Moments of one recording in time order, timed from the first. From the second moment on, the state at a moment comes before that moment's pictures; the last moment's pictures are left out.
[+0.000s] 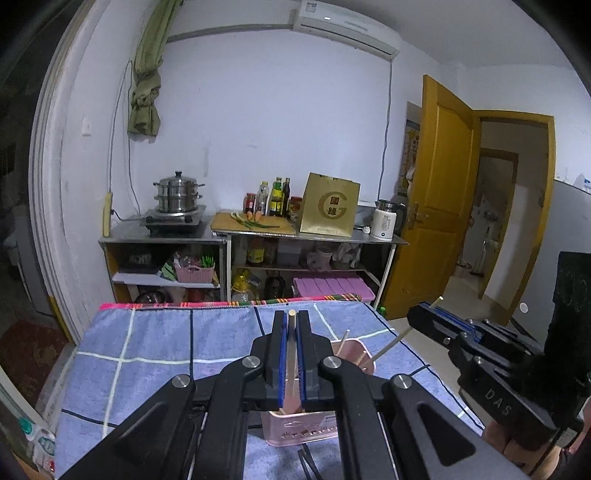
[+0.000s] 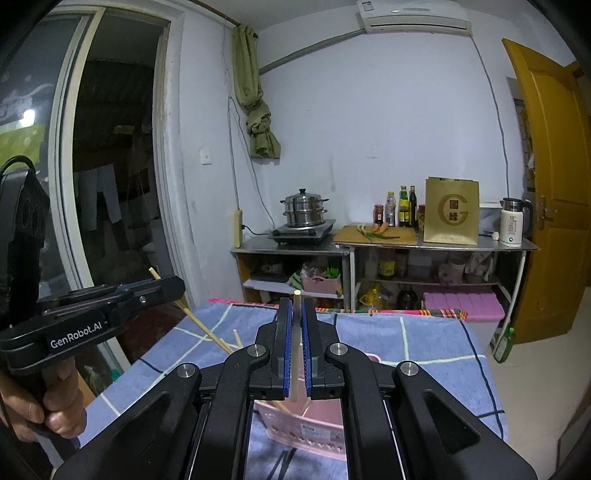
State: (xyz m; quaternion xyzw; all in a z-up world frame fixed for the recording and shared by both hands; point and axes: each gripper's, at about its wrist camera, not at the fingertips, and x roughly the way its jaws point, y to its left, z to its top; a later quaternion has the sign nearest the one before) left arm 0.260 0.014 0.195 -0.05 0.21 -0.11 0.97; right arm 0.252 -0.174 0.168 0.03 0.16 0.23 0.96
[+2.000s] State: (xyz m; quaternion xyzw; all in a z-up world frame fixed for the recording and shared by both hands) left arm 0.171 0.042 0.022 -0.03 0.36 -0.10 0.93; right arm 0.189 -0.256 0.018 0.01 0.36 0.18 0.92
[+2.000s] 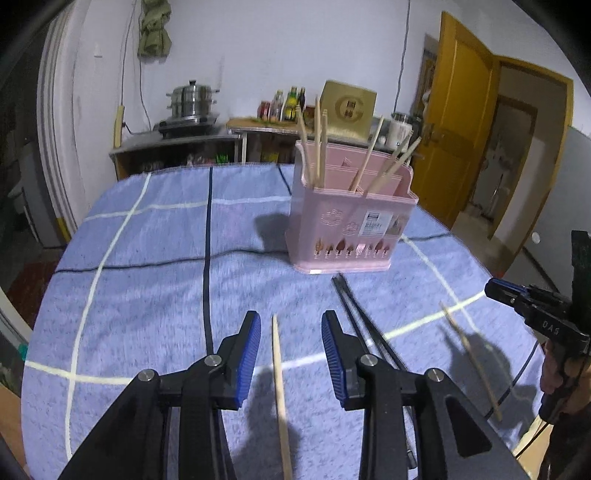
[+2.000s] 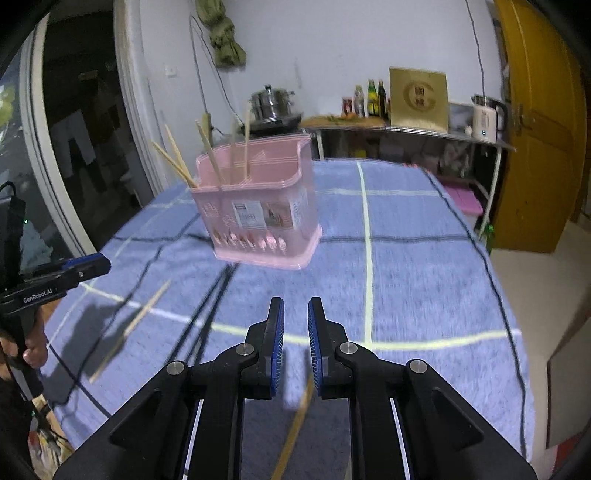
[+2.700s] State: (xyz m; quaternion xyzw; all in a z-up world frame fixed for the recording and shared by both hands) left arm 0.233 0.028 -0.044 0.01 0.47 -0.08 0.88; right arm 0.218 -0.249 -0.035 -0.01 0.45 0.15 0.88
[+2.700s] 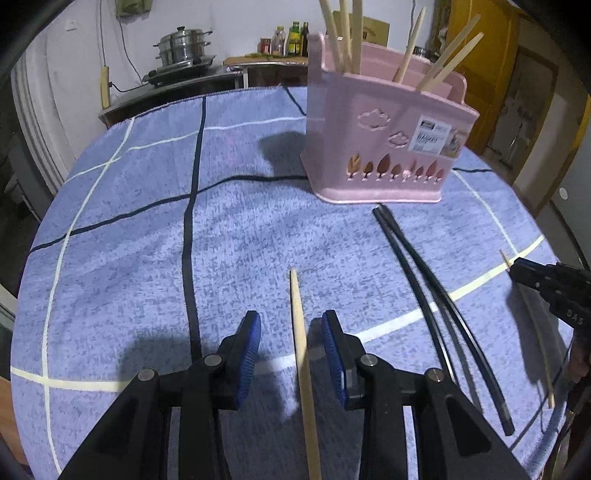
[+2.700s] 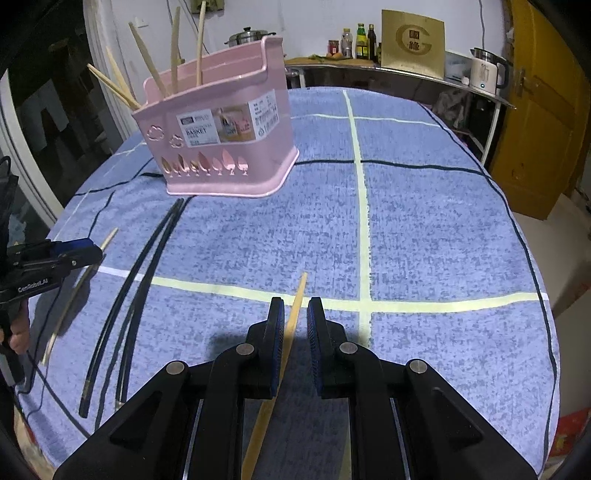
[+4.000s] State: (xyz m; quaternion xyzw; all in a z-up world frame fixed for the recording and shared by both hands) left arm 0.236 0.019 0.042 0.00 0.41 -0.10 0.91; right arm 0.223 -0.227 0.035 -0.02 0.39 0.18 0.90
